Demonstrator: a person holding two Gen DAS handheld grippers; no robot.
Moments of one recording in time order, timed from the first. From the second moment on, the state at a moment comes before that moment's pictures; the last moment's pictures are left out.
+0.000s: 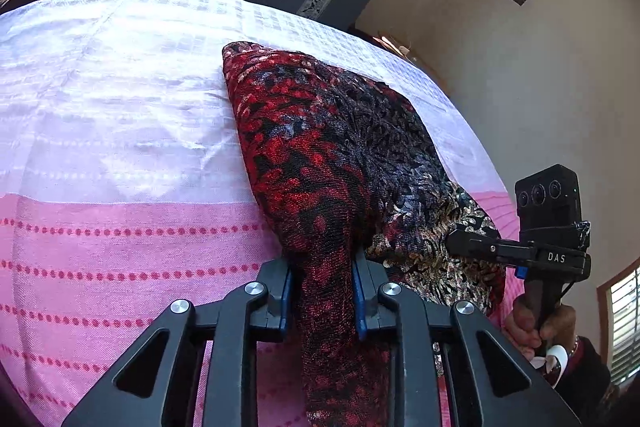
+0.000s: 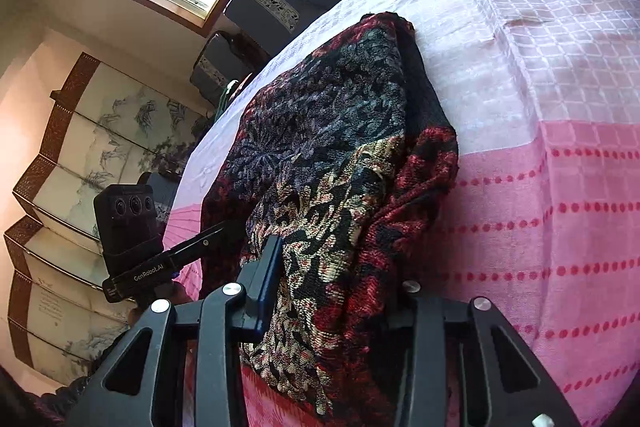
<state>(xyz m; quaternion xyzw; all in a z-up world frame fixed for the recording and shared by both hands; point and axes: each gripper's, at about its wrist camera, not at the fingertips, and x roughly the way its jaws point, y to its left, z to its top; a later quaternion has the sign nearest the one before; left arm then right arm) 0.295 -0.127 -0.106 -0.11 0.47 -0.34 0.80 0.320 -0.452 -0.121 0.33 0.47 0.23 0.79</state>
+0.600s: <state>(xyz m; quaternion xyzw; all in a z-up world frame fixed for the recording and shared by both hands) 0.265 -0.145 -0.091 -0.02 0.44 -0.28 0.85 0.306 -0.436 -0.123 0.32 0.47 0.23 0.79</state>
